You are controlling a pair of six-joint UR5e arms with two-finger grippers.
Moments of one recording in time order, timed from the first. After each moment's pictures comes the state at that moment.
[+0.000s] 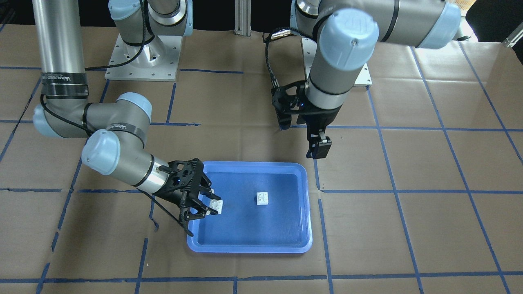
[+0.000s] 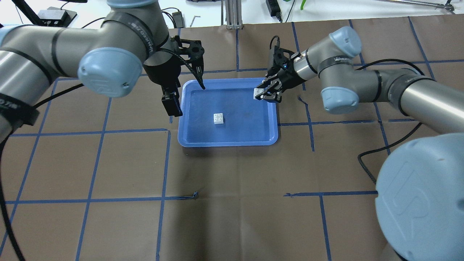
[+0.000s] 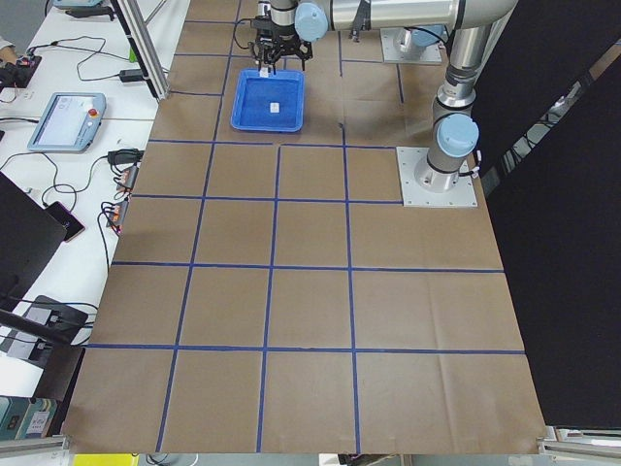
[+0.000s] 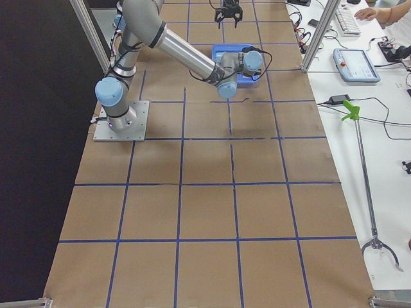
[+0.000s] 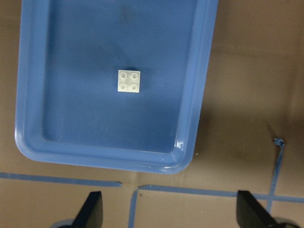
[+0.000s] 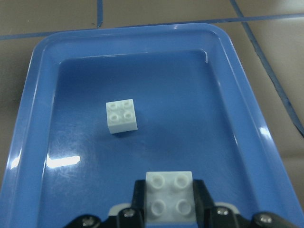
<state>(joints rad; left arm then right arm) -1.71 -1.68 -1.61 -1.46 1.57 1.16 1.64 -1.06 1.80 -2.46 -0.90 -1.36</state>
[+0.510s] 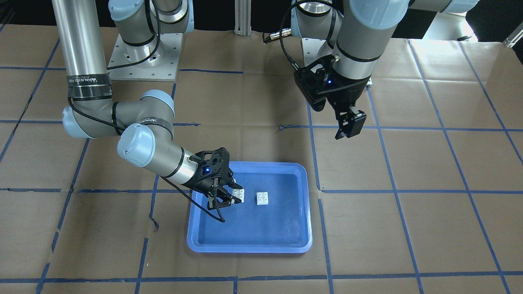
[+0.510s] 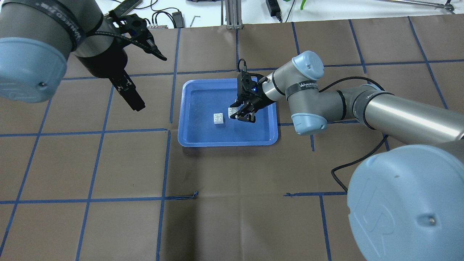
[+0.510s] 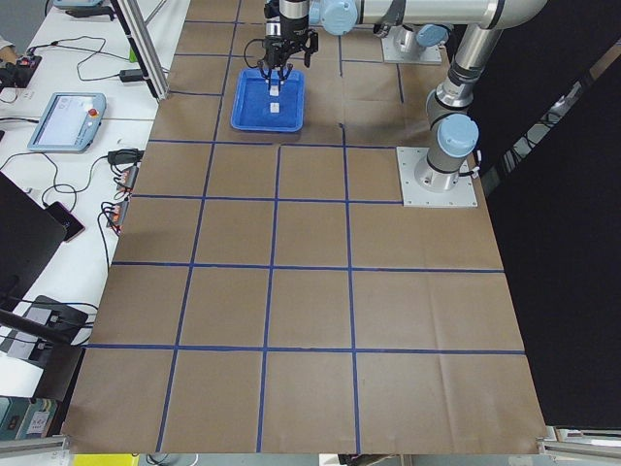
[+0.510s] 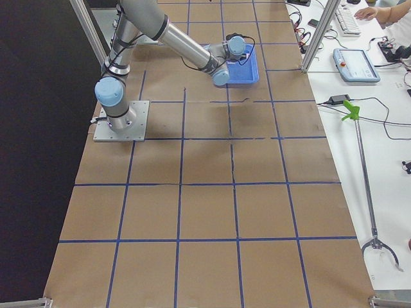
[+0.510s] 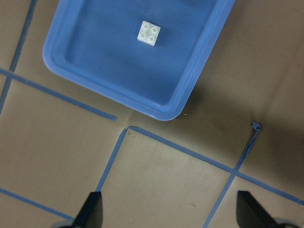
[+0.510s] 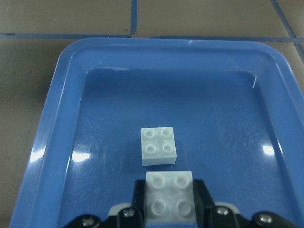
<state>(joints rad) -1.58 -1.55 -1.63 -1.49 1.60 0.83 1.71 -1.01 1.84 -2.60 -0.90 -1.39</state>
